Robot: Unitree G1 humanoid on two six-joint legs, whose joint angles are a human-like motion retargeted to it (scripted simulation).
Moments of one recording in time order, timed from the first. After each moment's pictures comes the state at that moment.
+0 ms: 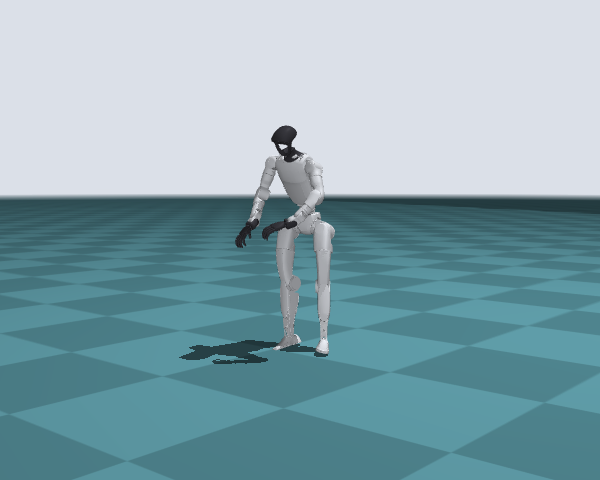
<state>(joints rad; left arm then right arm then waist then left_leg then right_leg) -0.92 0.68 -1.00 0.68 0.61 -0.28 0.45 -0.82 -0.27 0.69 1.02 -0.37 0.02 -0.42 -0.14 -0.11 0.49 -0.25 0.15 0.47 -0.09 0.17 -0.26 -0.28 0.03 -0.27 -0.01 0.22 0.26</state>
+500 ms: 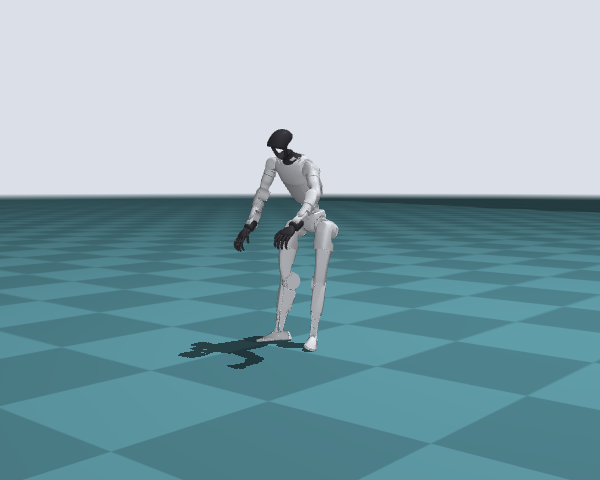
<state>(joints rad) -1.12 0.86 -0.86 1.04 0.24 -0.15 0.20 -0.92 -0.31 0.75 1.04 -0.36 0.07 -0.34 -0.06 -0.14 0.49 -0.35 0.08 0.67 -0.09 0.13 -0.26 -0.36 -0.16 -0.66 -0.07 0.28 0.26</state>
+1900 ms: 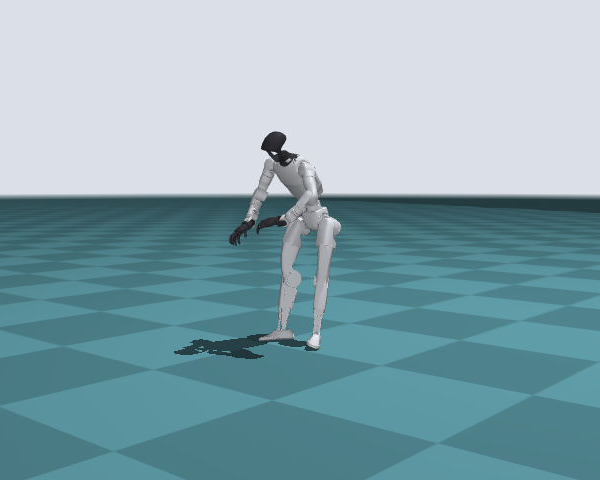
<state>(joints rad) -1.09 0.91 -1.17 0.33 0.54 -0.45 0.46 -1.00 -0.37 0.75 0.93 -0.52 -0.01 -0.53 -0.09 -0.17 0.52 -0.42 0.09 0.73 -0.09 0.16 -0.26 -0.51 -0.17 -0.61 0.01 0.26 0.26</state>
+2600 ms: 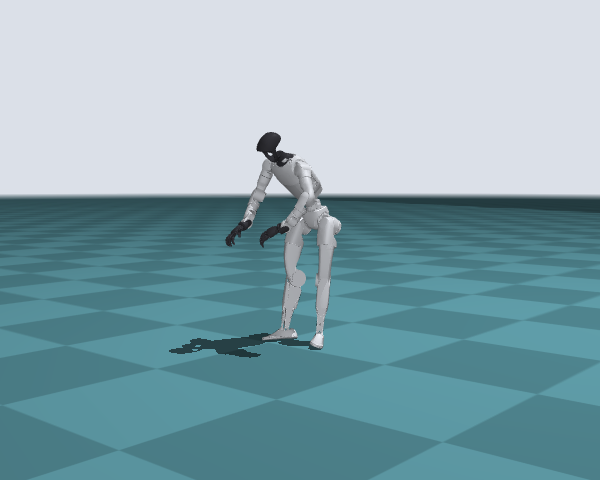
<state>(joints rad) -0.98 0.84 -1.09 0.53 0.46 -0.38 0.38 -1.06 -0.39 0.77 0.96 -0.35 -0.02 -0.49 -0.12 -0.13 0.52 -0.42 0.10 0.75 -0.09 0.16 -0.26 -0.48 -0.13 -0.57 -0.09 0.29 0.26</state>
